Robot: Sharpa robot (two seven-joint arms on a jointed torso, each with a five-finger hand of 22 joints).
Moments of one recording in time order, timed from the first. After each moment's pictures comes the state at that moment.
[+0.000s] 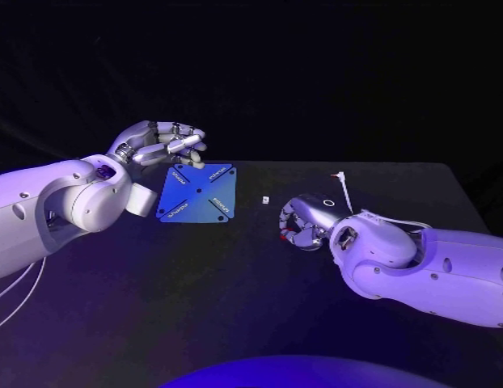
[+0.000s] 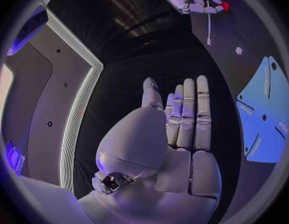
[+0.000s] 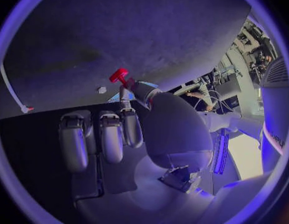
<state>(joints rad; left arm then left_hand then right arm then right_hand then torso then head) 1.29 -0.94 -0.07 1.52 -0.22 -0.16 0.30 1.63 0.18 -0.44 0.24 0.09 0.73 0.19 0.29 0.48 1.03 0.15 0.23 0.22 1.00 0.09 0.43 0.69 0.18 0.99 0.19 0.41 0.22 1.15 -0.82 -0.20 1.76 -1.70 -0.41 -0.49 1.19 -0.08 0.58 -0.05 0.05 1.04 0.08 0.29 0.51 1.45 0.01 1.44 1.31 1.47 -0.05 1.57 1.31 0.01 1.46 0.06 1.57 1.31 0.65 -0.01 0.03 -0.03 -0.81</state>
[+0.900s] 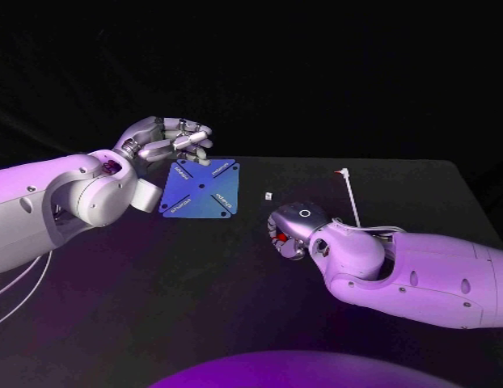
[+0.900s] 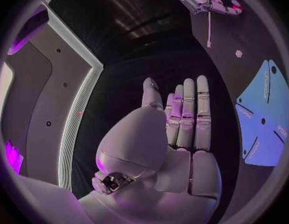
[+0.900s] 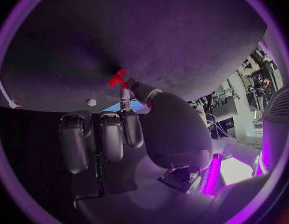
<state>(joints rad) 1.29 -0.93 -0.07 1.52 -0.22 -0.15 0.30 1.63 0.18 -0.44 0.24 0.08 0.72 0.19 0.29 0.48 1.03 0.15 0.23 0.22 1.00 0.09 0.43 0.69 0.18 0.99 0.19 0.40 0.22 1.11 -0.69 -0.21 1.68 -1.89 -0.29 -0.56 1.19 -0.08 0.58 -0.05 0.05 1.04 0.08 0.29 0.51 1.45 0.01 1.44 1.31 1.46 -0.06 1.57 1.31 0.01 1.47 0.06 1.57 1.31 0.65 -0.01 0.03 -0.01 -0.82</state>
